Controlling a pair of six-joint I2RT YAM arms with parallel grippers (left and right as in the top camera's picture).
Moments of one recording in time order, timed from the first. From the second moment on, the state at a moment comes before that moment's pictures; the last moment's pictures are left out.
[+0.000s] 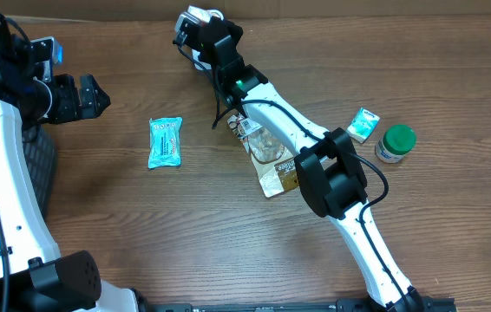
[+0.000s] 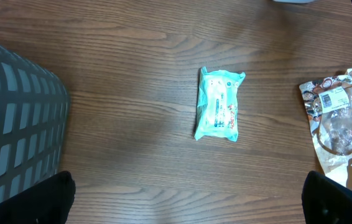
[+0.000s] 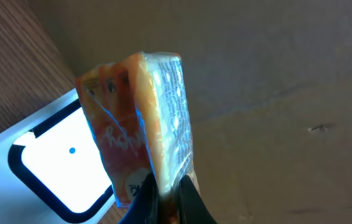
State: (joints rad) left arm 0.30 1.70 1.98 -1.47 0.17 0.09; right arm 0.60 2.60 2.25 0.03 0.43 -0.87
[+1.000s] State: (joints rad) left arm 0.30 1.70 1.98 -1.47 0.17 0.09; right arm 0.45 1.83 2.28 -1.25 0.24 0.21
